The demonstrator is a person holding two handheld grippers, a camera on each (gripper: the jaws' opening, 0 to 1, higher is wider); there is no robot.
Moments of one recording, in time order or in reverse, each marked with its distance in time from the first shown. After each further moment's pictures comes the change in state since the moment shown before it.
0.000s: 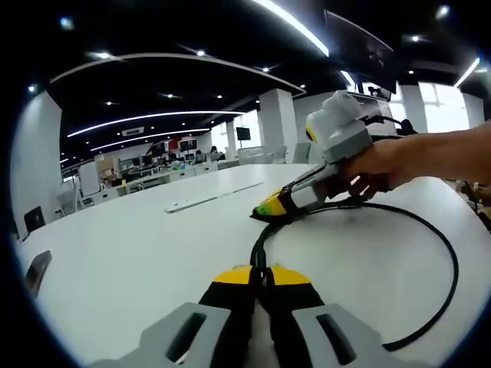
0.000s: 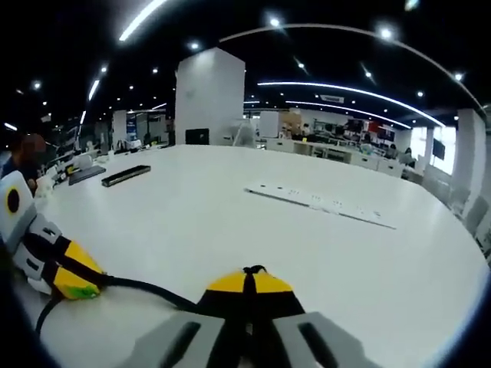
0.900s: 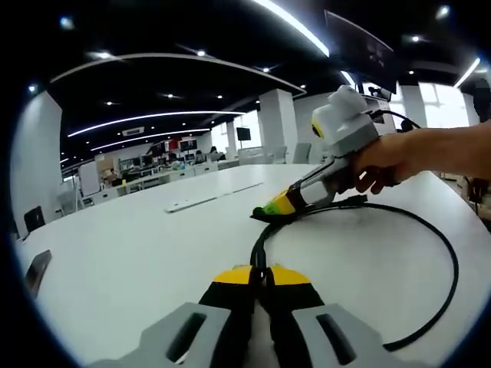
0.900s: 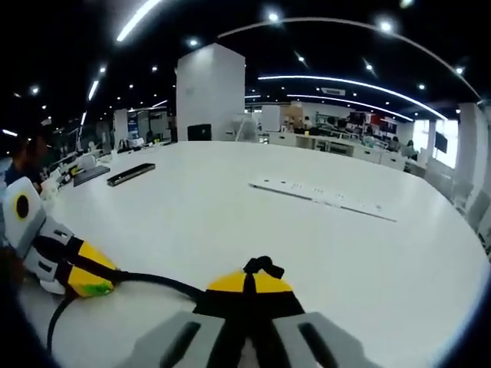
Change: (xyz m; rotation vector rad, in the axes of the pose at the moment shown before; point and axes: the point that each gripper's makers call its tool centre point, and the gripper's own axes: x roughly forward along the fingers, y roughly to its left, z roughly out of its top) left arm -0.001 -0.001 0.000 -0.001 -0.001 -0.001; right arm -0.012 0.005 -0.003 0.027 0.036 0.027
